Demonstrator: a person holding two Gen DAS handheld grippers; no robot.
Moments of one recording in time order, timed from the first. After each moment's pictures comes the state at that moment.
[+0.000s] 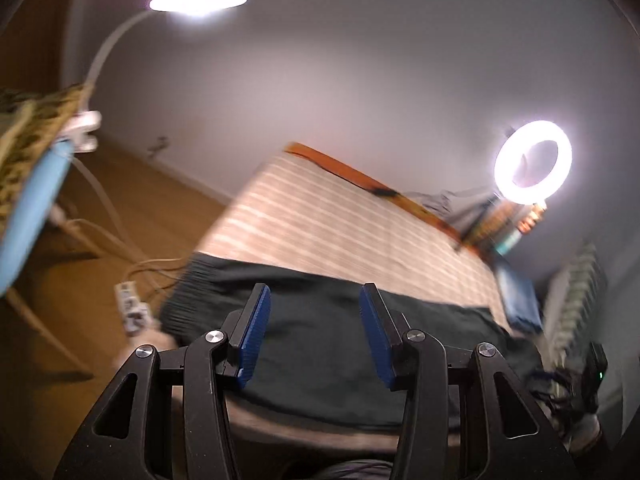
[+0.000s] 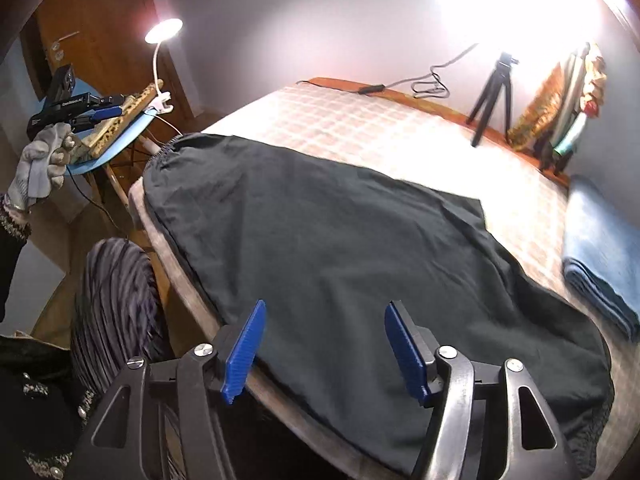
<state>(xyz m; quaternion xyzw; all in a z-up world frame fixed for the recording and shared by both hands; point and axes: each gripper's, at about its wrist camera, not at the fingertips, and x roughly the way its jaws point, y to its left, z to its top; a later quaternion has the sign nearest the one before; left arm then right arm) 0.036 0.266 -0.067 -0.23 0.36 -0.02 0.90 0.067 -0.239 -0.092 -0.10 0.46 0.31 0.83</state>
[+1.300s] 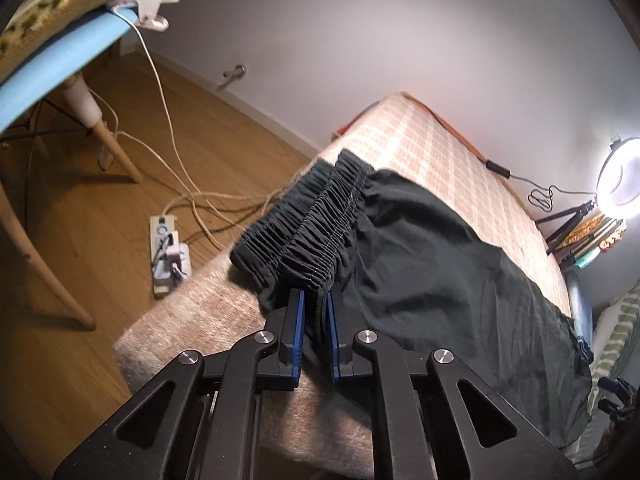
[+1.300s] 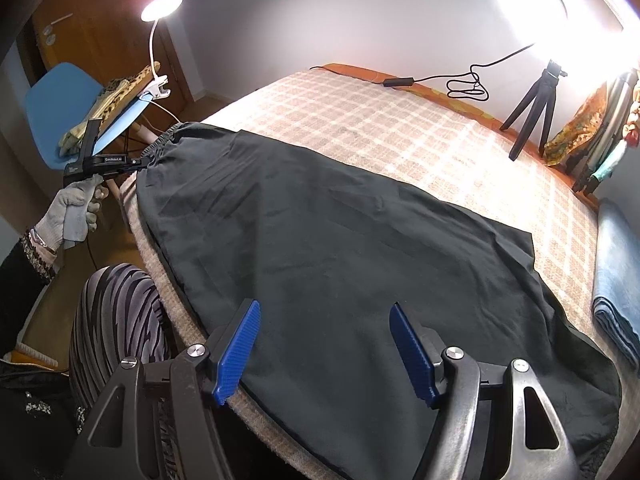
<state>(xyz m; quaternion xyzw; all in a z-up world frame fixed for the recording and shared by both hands) 0.053 0.310 -0.224 -0.27 0.41 0.08 0.87 0.100 -0.174 -0.110 -0.13 0.48 0.29 0.82</state>
